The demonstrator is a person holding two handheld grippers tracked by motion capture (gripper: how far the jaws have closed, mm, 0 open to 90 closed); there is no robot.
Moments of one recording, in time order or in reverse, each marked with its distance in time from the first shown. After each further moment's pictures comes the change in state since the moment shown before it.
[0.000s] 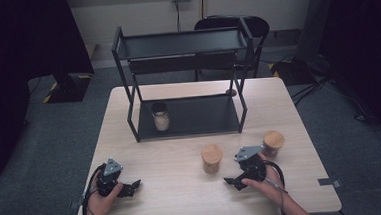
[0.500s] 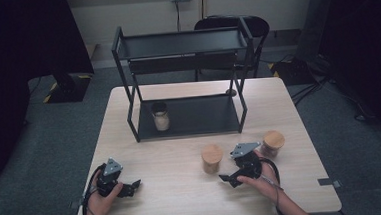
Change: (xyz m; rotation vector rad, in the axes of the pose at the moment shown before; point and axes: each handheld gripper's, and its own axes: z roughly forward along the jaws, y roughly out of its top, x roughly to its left) left arm 0.000 0.000 0.000 0.000 0.000 0.000; right arm 0.002 0.017 0.005 -0.031 0.014 0.011
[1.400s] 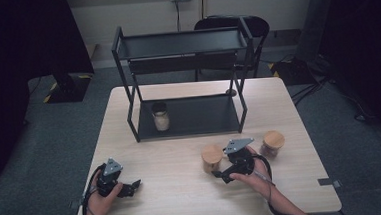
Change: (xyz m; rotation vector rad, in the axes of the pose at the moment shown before) left arm 0.000 0.000 0.000 0.000 0.000 0.000; right arm 0.000 0.018 0.013 -0.044 0.028 0.006
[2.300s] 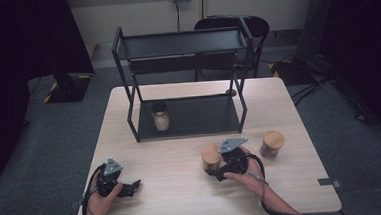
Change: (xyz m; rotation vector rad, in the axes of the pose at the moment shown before) left arm 0.000 0.000 0.000 0.000 0.000 0.000; right arm 0.005 0.007 0.016 -0.039 0.021 -0.008
